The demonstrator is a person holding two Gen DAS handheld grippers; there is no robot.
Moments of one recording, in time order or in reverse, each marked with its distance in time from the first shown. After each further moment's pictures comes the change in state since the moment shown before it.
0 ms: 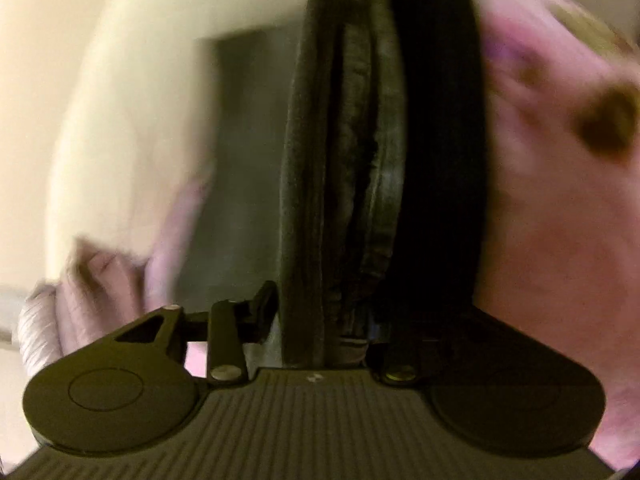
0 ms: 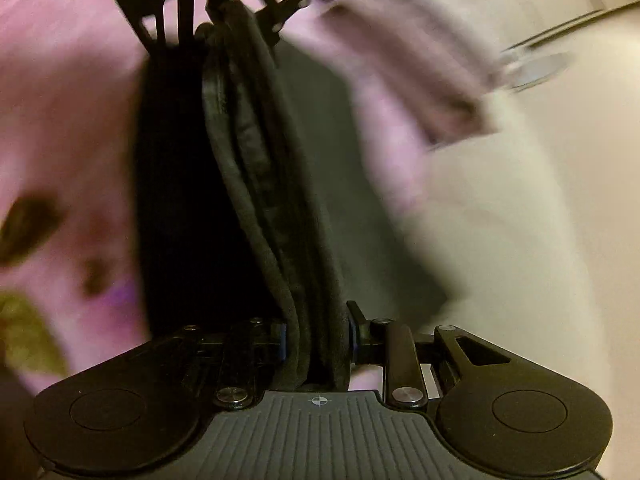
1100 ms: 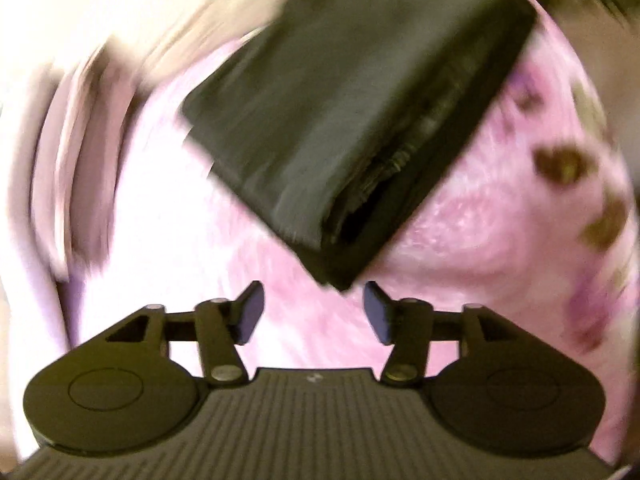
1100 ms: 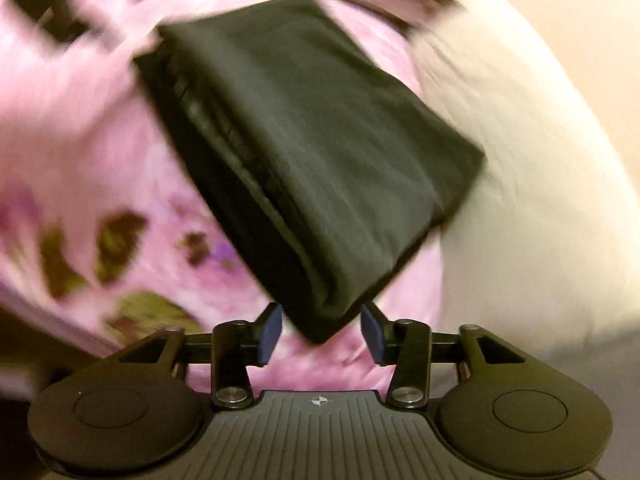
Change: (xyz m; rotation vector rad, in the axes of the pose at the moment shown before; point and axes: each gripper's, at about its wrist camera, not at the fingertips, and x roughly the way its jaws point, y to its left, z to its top) left arm -0.144 -0.006 -0.143 -0.712 0.270 -0.178; right arm -0.067 0.017 -0.003 0.570 0.227 0.141
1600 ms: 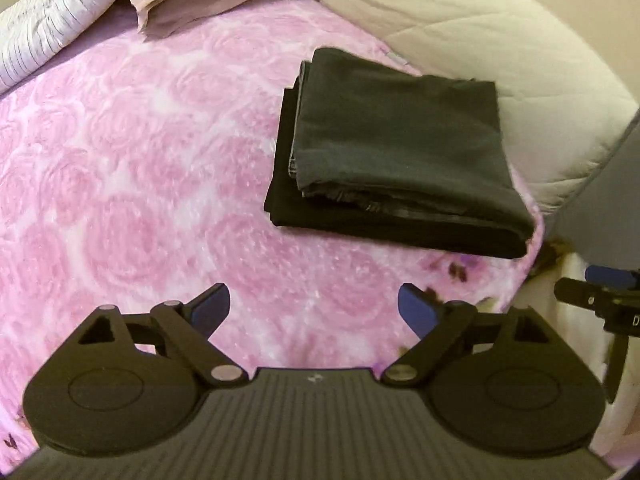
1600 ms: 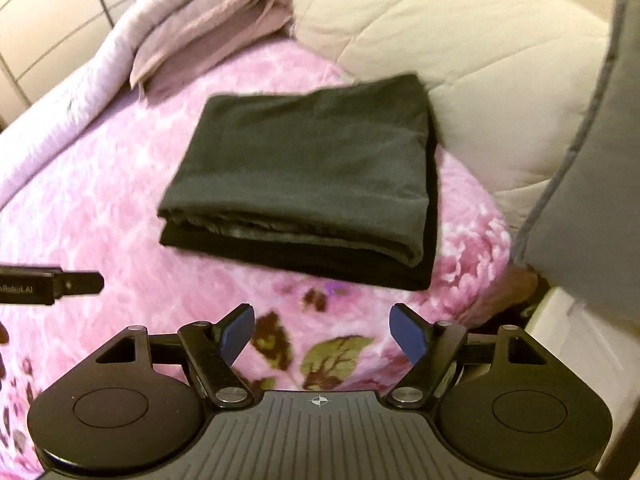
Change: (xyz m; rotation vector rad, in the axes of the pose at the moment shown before) left arm -0.099 0.032 -0.050 -0.828 -0.009 -0.228; right arm -0.084 -0.015 0.021 0.692 -0.048 0.182
